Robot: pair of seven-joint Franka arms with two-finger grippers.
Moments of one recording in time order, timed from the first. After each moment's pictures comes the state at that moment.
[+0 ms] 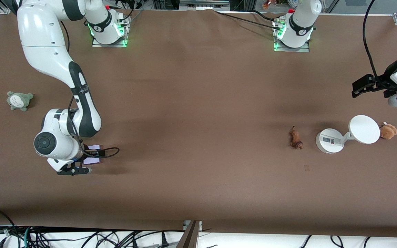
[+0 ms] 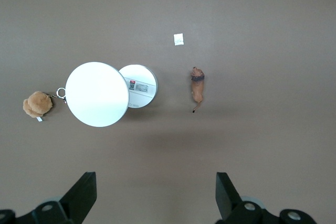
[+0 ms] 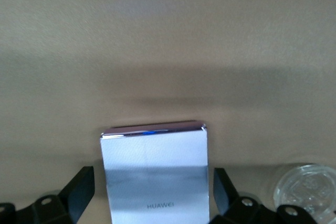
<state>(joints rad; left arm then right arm) 0.08 0.10 -0.11 -1.49 0.05 1.54 -0.03 0.23 0.82 -0.21 -1.48 0.11 2.25 -0.05</state>
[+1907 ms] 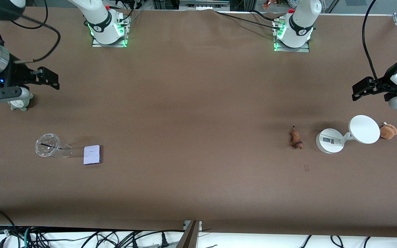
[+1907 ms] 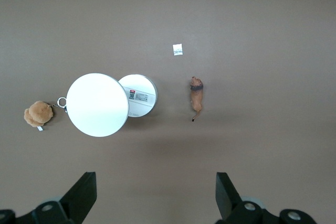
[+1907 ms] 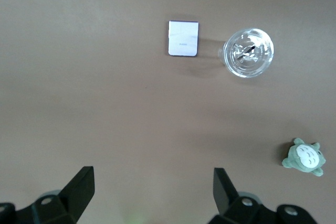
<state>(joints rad) 0.08 0.10 -0.11 -1.49 0.06 1.57 -0.03 0.23 0.05 -0.15 -1.54 0.00 1.54 -0.07</state>
